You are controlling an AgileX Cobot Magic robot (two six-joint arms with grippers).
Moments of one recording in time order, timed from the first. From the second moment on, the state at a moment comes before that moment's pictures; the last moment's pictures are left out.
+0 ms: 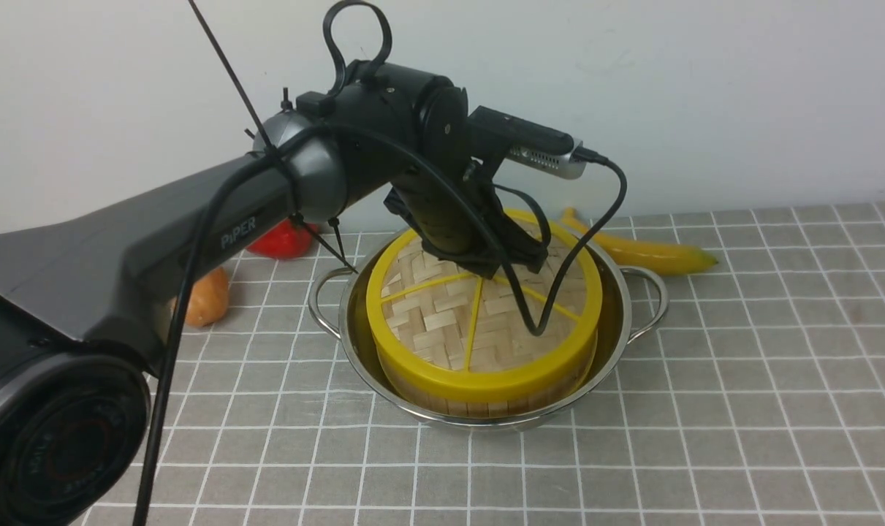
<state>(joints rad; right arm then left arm) 0.39 0.79 -1.56 -0.01 1.23 0.23 -0.53 2.13 -1.85 0.01 0.93 0.04</state>
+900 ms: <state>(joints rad) 0.39 0.79 -1.51 0.00 1.23 0.20 -0.53 2.04 -2.19 0.24 1.21 0.04</state>
